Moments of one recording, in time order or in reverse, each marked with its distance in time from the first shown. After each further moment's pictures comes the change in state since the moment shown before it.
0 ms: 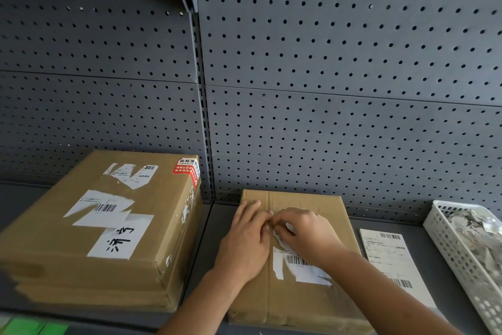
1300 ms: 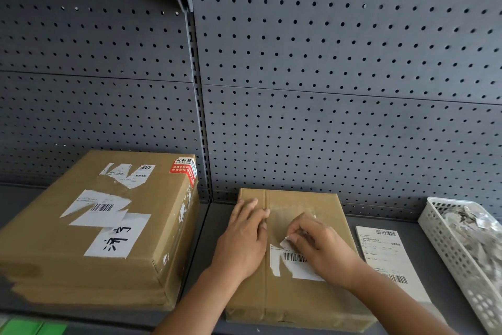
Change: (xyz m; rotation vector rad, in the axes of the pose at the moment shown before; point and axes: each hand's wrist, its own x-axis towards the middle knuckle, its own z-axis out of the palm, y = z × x) left_hand 0.001 -0.001 0.001 0.017 0.008 -0.008; right_hand -0.043 0.003 -0.024 0.390 -0.031 0.030
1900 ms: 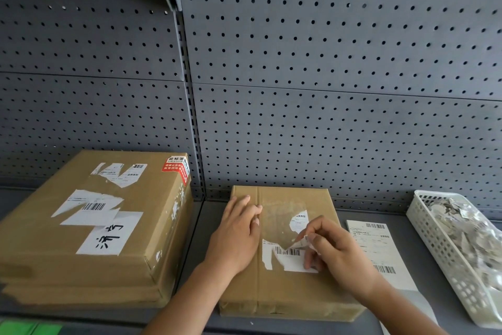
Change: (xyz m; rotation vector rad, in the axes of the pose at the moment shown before) left_hand 0.001 0.000 0.001 0.002 0.000 -0.004; right_hand -0.040 -0.009 -0.015 0.476 0.108 0.293
